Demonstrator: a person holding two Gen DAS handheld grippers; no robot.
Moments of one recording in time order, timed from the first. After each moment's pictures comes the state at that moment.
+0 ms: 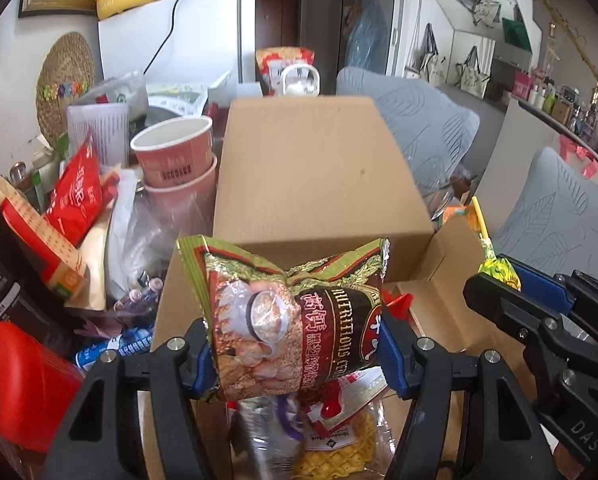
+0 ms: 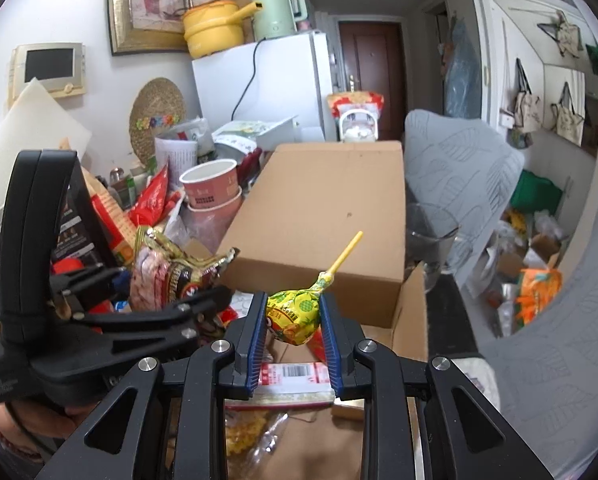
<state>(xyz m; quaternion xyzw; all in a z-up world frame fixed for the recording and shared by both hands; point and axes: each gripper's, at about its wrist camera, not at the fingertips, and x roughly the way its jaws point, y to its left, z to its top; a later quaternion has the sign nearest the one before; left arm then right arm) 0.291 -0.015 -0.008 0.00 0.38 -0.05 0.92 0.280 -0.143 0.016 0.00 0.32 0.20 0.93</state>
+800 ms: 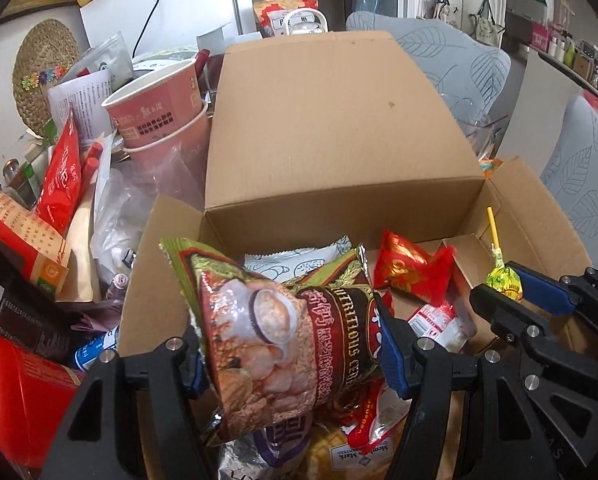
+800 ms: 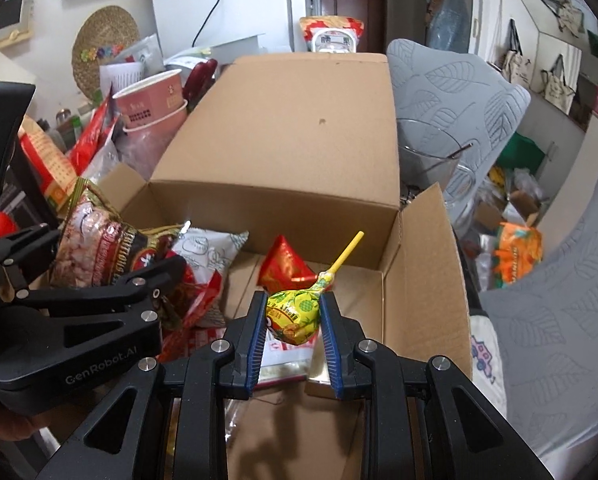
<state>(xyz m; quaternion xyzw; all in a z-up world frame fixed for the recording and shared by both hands) 0.323 -0.025 -0.052 0.05 0.45 -0.02 0.89 0.320 -0.135 -0.046 -0.05 0.42 0.13 0.89</state>
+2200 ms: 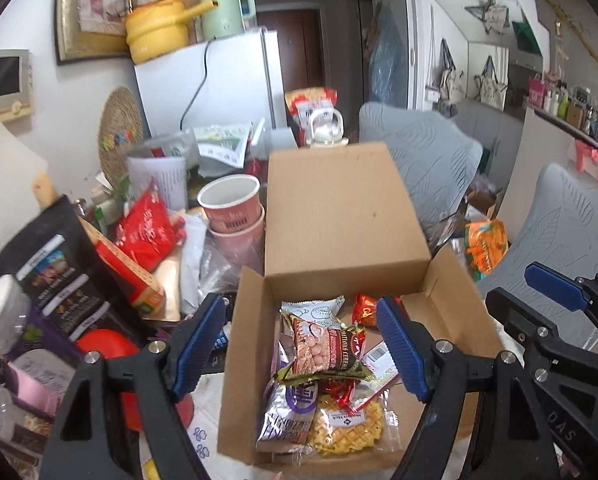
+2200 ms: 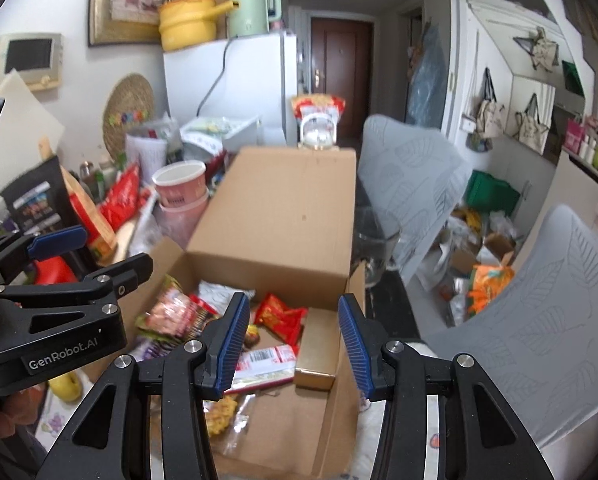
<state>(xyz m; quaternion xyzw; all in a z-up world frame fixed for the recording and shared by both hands) 0.227 -0.019 0.077 0.03 0.33 0.01 0.94 0.241 -0.151 0.068 -0.04 0.31 0.12 0.94</state>
